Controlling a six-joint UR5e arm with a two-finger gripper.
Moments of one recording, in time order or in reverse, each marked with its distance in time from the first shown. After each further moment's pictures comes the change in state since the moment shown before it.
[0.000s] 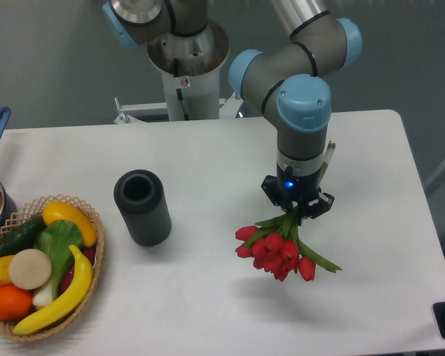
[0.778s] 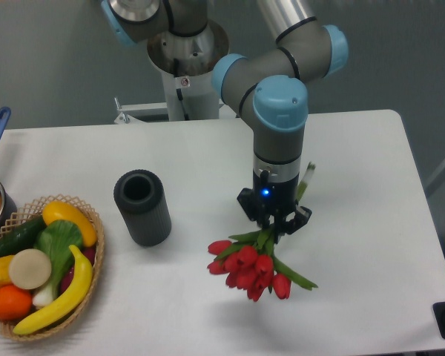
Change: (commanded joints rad) arm -0.071 -0.009 0.032 0.193 -0.317 -0.228
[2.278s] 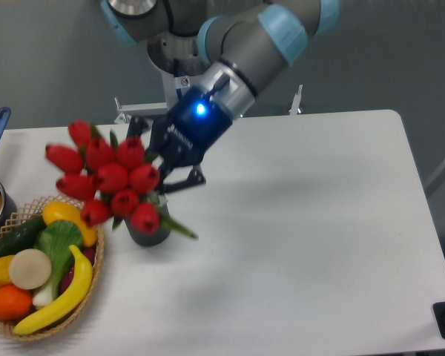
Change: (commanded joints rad) arm 0.081 0.242 -0.155 0.089 -0.982 -0.122
